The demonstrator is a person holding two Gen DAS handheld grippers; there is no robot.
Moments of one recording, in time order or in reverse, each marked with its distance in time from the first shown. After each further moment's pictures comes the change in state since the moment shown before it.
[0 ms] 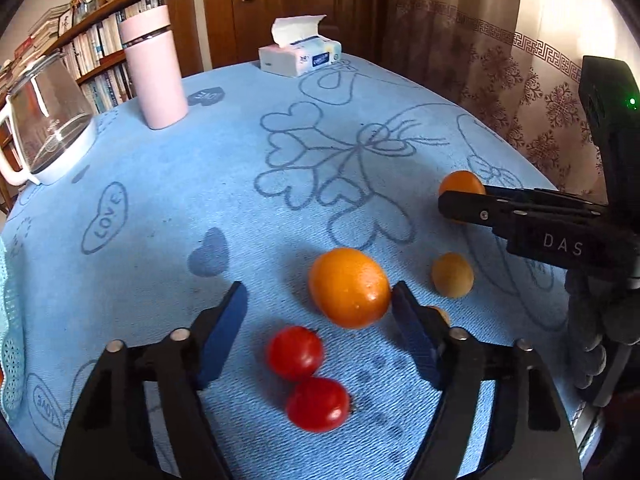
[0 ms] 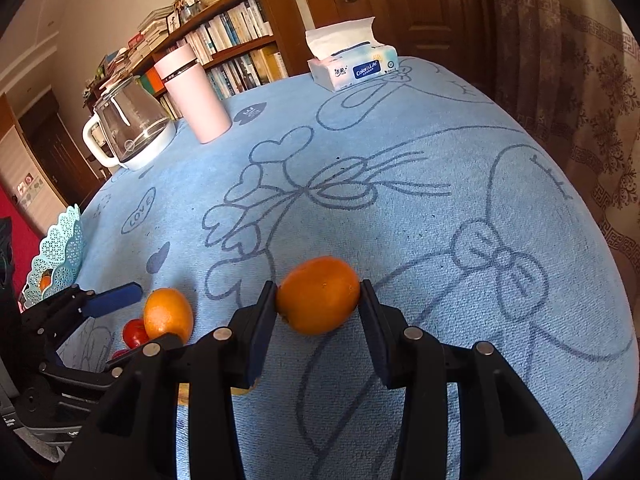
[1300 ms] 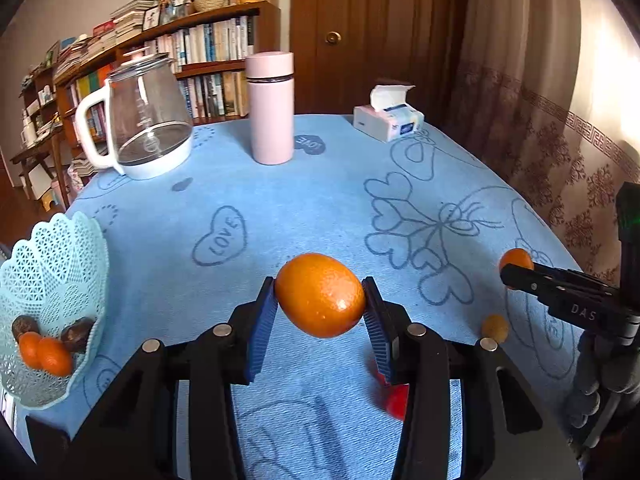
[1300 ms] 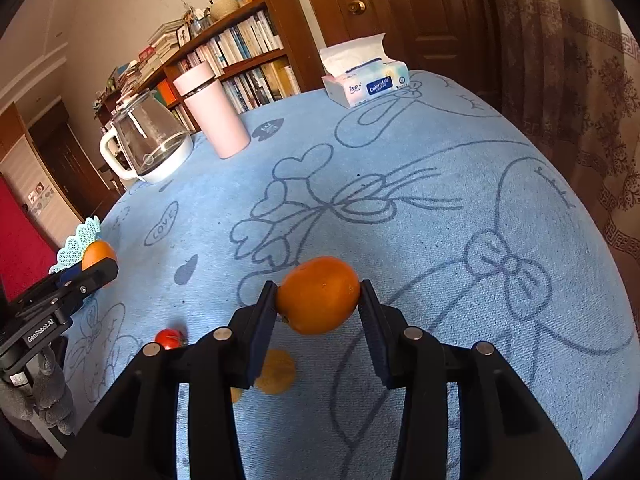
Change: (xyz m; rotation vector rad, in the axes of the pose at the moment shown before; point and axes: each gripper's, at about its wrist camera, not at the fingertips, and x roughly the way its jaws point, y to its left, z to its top) left arm -0.066 0.064 0.003 -0.203 -0.166 0.162; right arm -0.020 0.012 0.001 0.013 -0.050 0.051
